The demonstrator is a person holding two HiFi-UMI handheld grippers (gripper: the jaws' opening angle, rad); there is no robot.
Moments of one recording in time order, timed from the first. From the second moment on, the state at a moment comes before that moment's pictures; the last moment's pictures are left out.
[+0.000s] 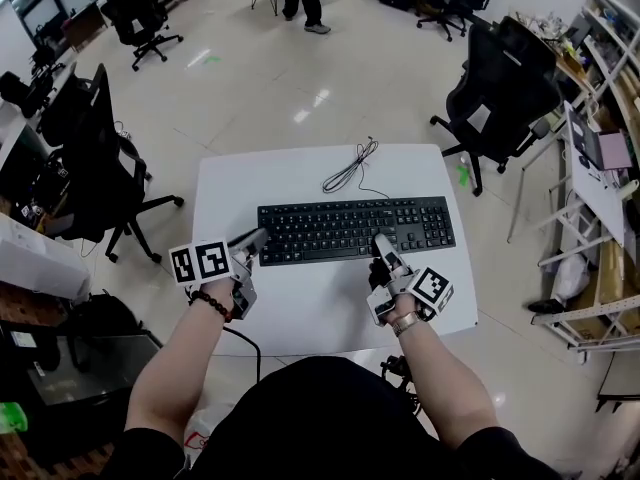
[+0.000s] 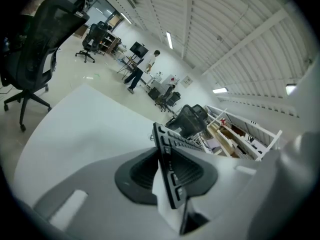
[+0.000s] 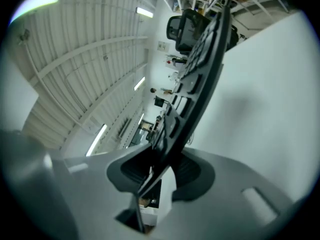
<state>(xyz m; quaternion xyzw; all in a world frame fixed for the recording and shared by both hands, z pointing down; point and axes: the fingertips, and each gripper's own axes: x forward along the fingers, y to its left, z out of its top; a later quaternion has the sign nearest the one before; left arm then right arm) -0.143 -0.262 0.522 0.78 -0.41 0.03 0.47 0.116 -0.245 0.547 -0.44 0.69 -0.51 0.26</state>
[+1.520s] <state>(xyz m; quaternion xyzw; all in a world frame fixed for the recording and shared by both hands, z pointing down) -0.167 -0.252 0.460 0.82 -0.40 -0.06 0.41 0.088 -0.233 0.437 -0.41 0.78 -0.40 0.24</state>
